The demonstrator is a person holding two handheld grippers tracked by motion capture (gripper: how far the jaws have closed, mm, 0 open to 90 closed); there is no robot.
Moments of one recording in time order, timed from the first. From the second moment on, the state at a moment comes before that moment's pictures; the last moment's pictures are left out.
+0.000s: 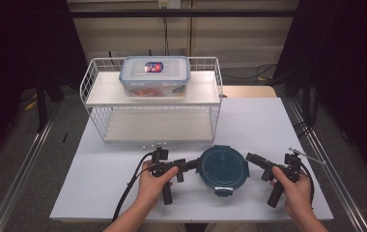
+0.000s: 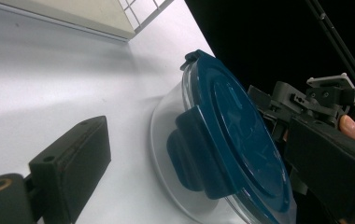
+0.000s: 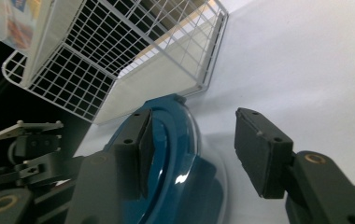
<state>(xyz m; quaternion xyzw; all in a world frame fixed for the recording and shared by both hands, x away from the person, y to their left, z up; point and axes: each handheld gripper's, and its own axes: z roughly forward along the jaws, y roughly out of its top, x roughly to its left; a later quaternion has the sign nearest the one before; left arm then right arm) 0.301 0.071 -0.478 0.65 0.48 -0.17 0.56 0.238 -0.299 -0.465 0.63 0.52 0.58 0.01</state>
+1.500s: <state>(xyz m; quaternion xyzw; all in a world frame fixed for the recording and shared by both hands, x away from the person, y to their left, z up) 0.299 0.053 -0.495 0.64 0.49 -0.24 0.55 0.227 -0.288 -0.479 0.66 0.51 0.56 -0.04</state>
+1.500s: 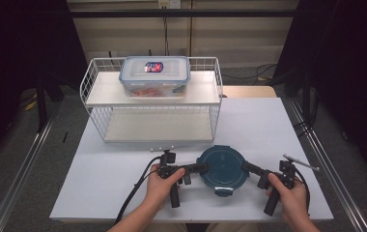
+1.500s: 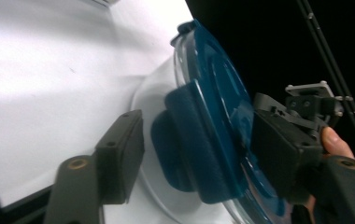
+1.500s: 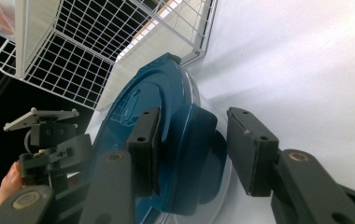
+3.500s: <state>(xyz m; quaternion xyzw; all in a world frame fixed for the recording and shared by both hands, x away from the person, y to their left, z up) 0.299 0.085 -0.494 0.55 0.58 -0.22 0.57 0.233 -0.256 -0.499 0.68 0.41 0.60 -0.11</state>
